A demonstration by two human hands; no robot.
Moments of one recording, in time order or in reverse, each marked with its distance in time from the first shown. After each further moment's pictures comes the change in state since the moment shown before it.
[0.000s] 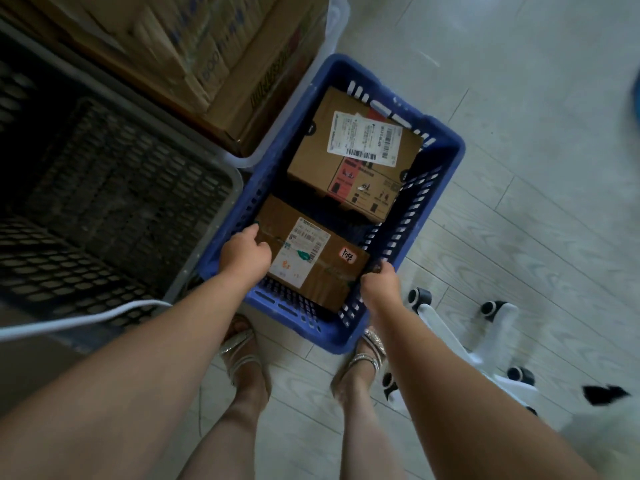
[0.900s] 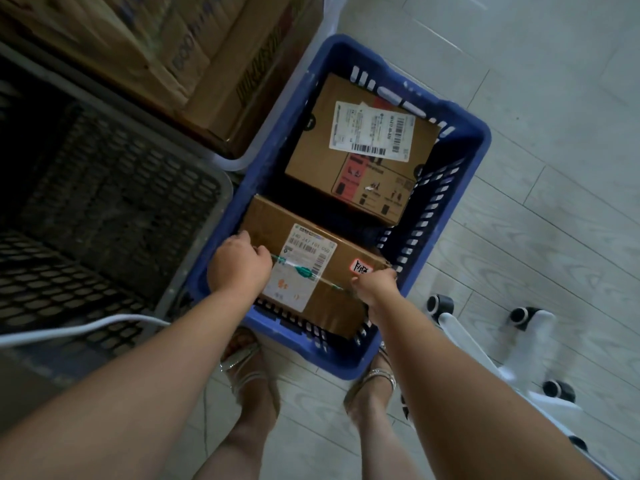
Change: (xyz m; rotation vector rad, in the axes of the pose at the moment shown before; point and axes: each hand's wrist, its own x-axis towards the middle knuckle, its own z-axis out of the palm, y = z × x) left_hand 0.014 0.004 0.010 0.278 0.198 0.073; right_hand 0.054 -0.005 0.028 -0.093 -0.062 0.184
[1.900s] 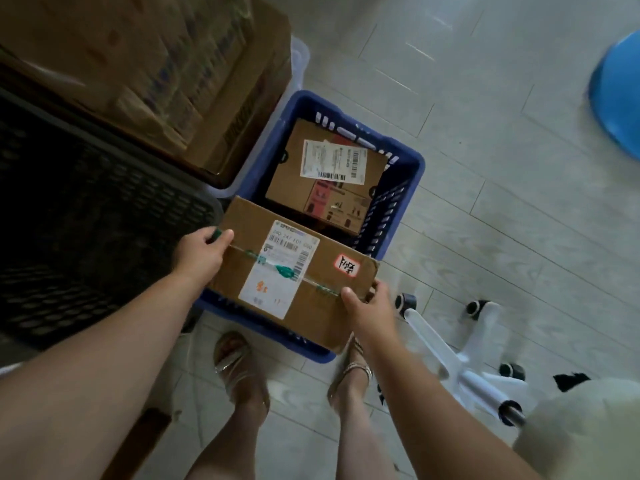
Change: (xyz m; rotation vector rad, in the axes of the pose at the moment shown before) left_hand -0.007 -0.006 -0.072 -0.562 -0.095 0.002; right_hand -0.108 0.032 -0.058 0.346 -0.024 -0.257
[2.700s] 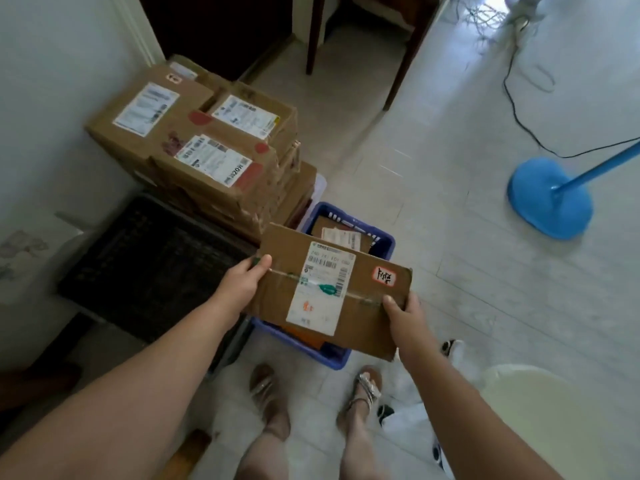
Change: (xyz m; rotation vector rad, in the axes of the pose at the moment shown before) left_hand -0.191 0.115 -0.167 -0.441 -0.211 0.035; right_hand -0.226 -0.111 -0.067 0.005 0.034 -0.302
